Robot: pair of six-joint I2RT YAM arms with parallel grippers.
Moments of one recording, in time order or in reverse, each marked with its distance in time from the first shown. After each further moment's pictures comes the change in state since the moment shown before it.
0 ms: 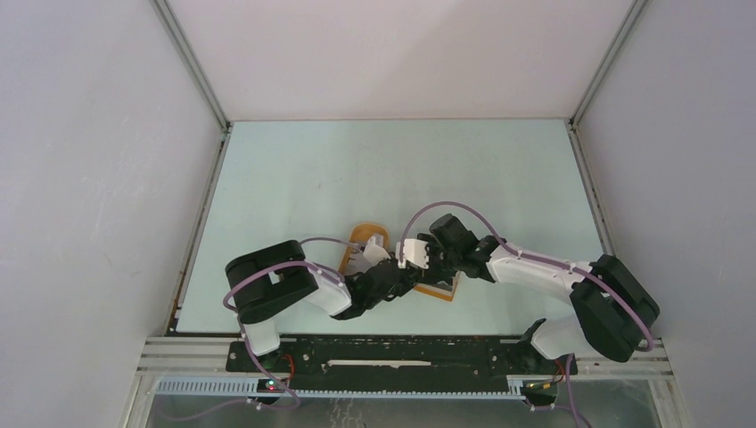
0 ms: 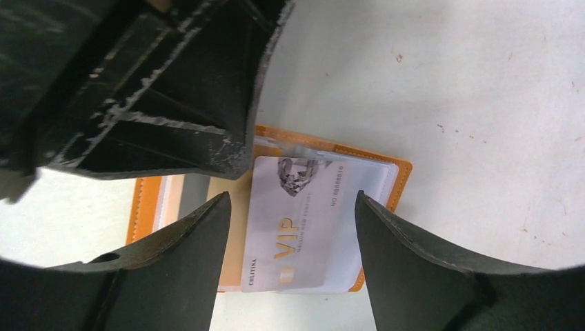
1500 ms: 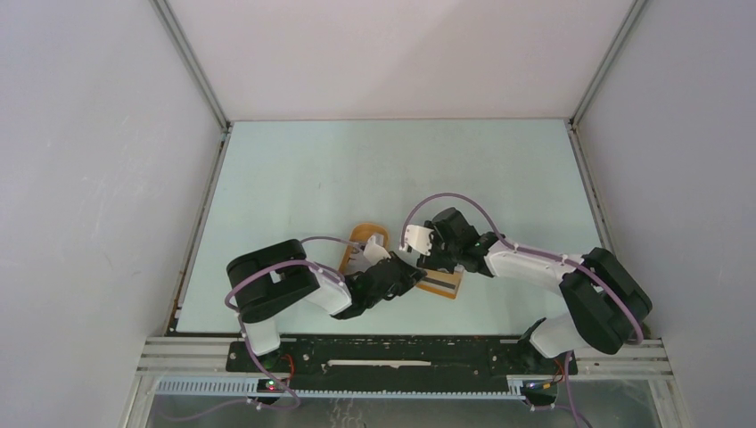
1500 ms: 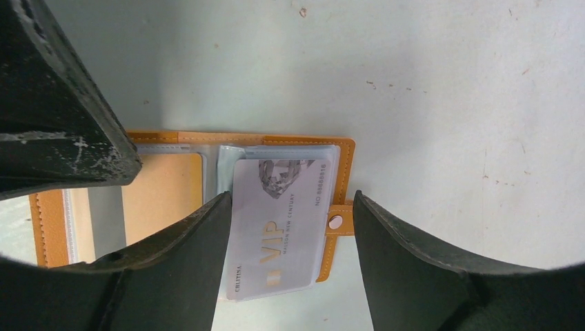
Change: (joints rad) left arm 0.008 0.009 0.000 0.015 0.009 0.016; right arm -0.066 0.061 0.002 0.119 0.159 0.040
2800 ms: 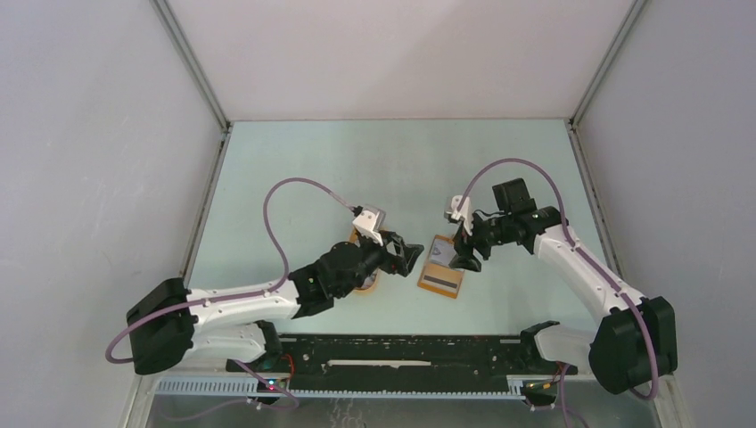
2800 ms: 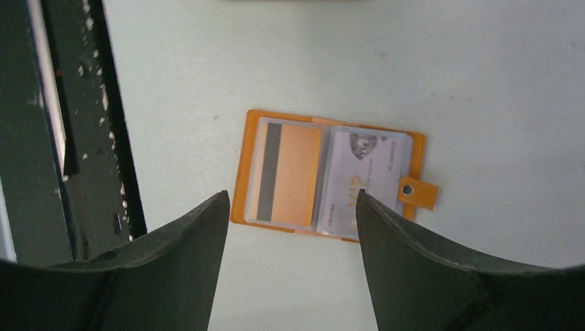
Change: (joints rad) left arm 0.007 -0.626 0.019 -0.271 -0.004 0.964; right arm -0.381 -0.234 0.179 -0.517 -0.738 -0.005
